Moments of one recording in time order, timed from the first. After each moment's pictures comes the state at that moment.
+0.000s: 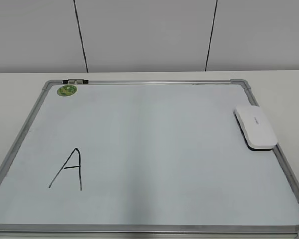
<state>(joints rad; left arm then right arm) 0.00 0.34 -0.52 -0.14 1.10 0.17 0.07 0.37 -0.49 -0.07 1.13 0.01</state>
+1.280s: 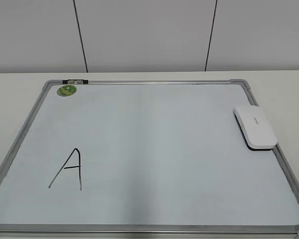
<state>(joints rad) 0.00 0.10 -0.52 -0.14 1.10 0.17 0.07 0.16 -0.49 -0.07 1.13 0.01</state>
